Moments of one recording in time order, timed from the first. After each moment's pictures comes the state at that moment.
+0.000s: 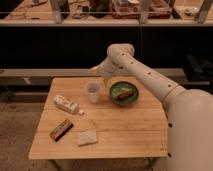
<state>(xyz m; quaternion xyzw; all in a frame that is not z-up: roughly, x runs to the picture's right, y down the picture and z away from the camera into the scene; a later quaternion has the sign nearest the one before) -0.035 -0.059 0.834 -0.11 -0.30 -0.35 0.88</state>
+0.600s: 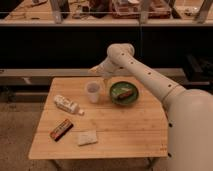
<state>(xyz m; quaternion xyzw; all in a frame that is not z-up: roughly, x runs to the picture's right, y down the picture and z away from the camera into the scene) -0.032 -0.060 0.831 -0.11 -0.30 -0.35 0.88</state>
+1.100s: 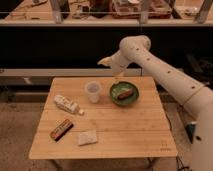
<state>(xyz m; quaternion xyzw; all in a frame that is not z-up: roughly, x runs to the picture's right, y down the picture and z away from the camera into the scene) 0.064 -0.112 0.770 -0.05 -0.21 -0.31 0.93</state>
